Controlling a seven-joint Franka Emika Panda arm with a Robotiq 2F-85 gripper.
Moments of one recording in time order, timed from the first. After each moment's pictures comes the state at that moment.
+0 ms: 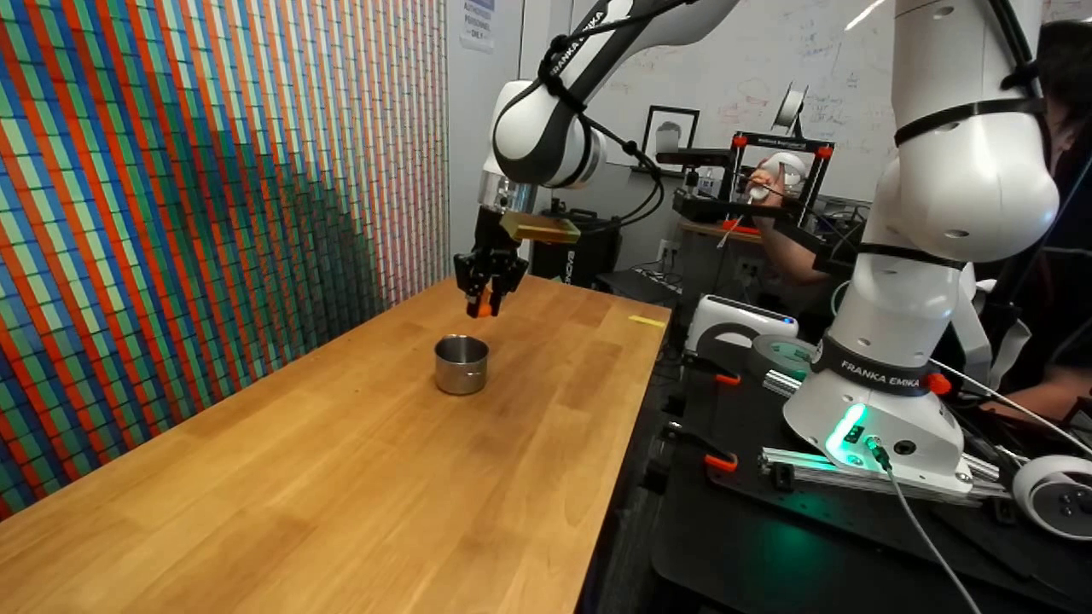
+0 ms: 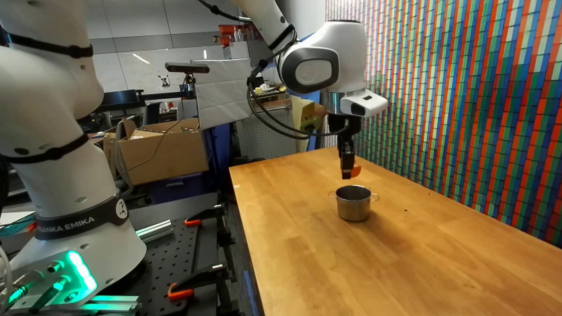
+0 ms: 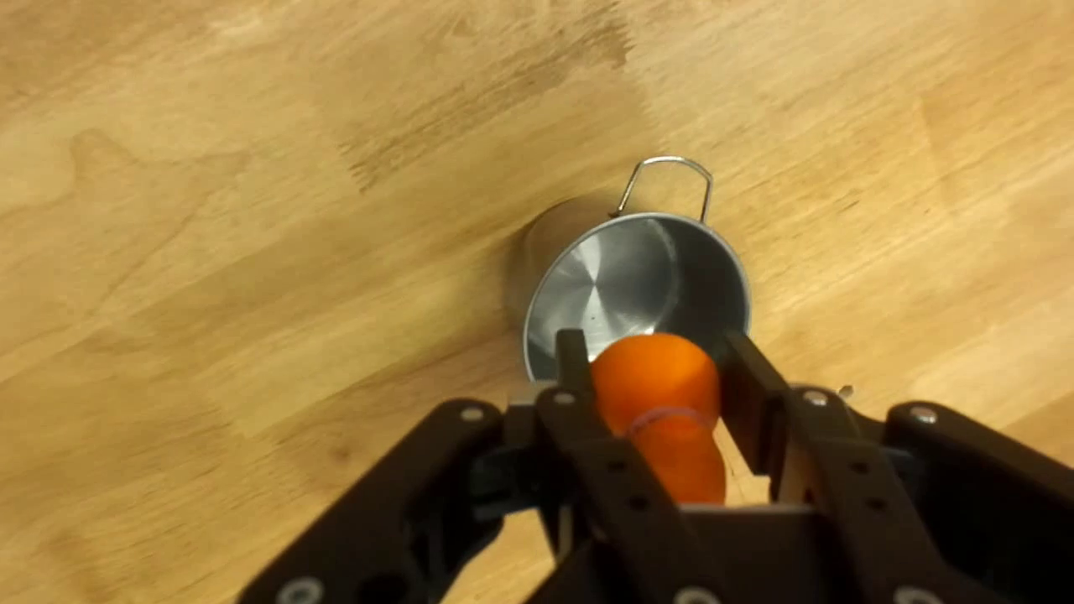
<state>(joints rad) 0.03 0.32 0.08 -2.27 0.29 2.66 0.21</state>
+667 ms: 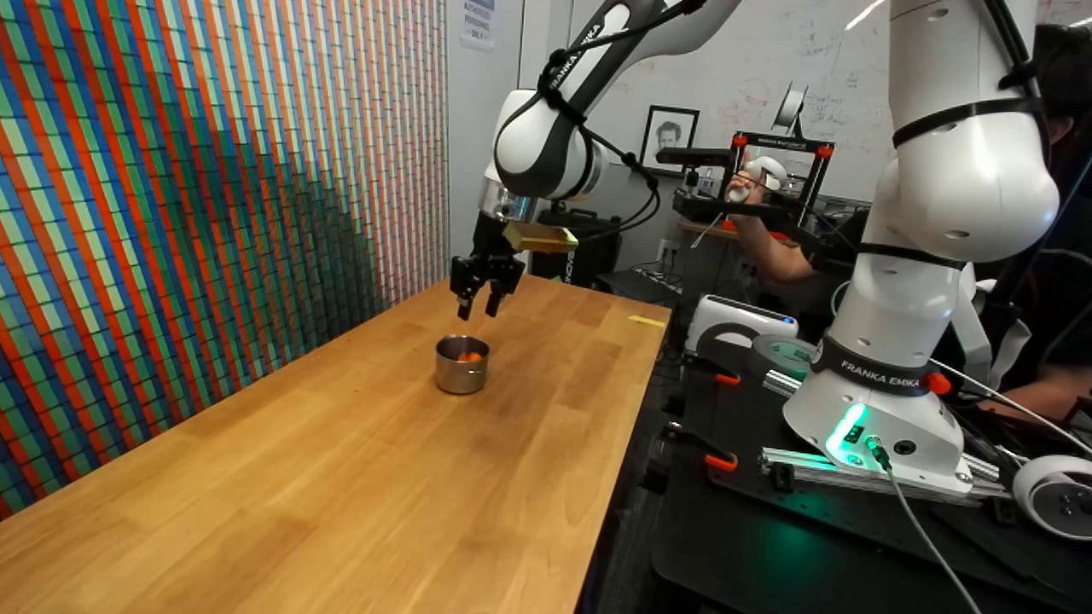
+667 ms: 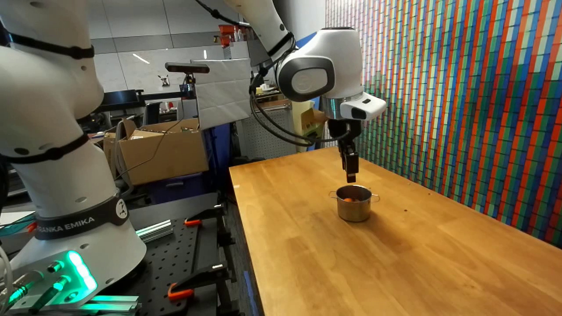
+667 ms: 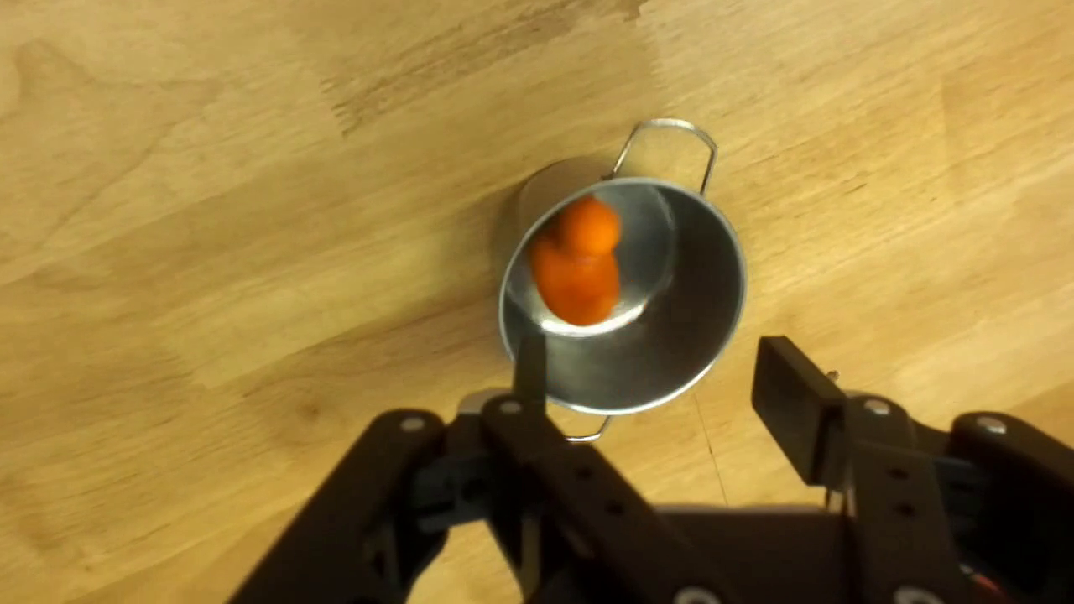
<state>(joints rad) 0.03 0.35 0.09 -2.29 0.31 2.78 0.12</state>
